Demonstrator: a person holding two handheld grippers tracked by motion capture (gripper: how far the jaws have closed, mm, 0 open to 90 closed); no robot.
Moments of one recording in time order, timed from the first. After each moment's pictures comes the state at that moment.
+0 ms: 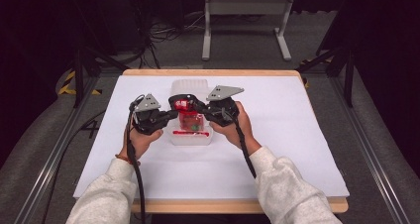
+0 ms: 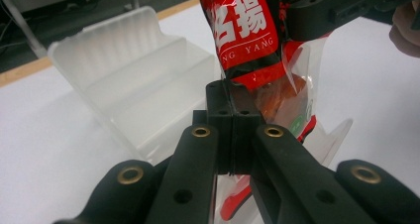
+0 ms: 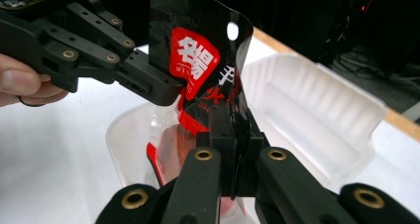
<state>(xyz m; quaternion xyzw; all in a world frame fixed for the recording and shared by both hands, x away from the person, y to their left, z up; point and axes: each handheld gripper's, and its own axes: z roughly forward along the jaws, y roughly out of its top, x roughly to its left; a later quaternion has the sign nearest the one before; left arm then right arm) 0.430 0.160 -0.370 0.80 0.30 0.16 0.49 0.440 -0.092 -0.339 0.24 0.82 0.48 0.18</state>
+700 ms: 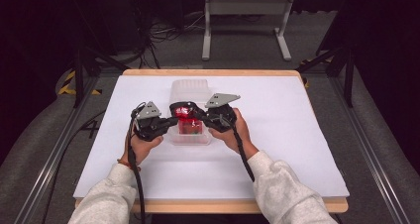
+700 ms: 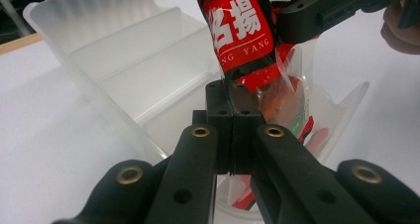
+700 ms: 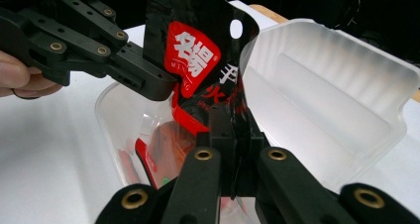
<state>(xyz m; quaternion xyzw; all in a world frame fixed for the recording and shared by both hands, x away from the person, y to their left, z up) 0.426 0.160 -0.394 0.81 0.30 0.15 0.48 0.442 -0.090 -0.367 0.24 0.83 0.47 0.17</state>
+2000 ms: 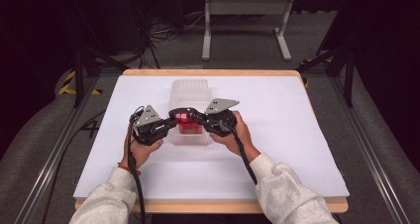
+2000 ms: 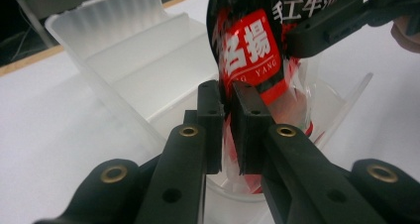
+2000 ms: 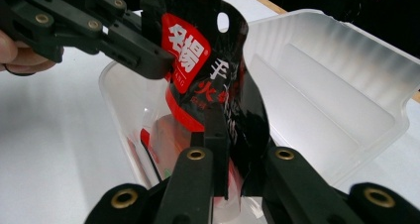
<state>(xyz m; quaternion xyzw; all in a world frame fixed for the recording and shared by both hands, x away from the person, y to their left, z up) 0.413 0.163 -0.392 0.80 0.30 0.20 0.49 0.434 -0.091 -0.373 0.22 0.84 0.46 0.18</state>
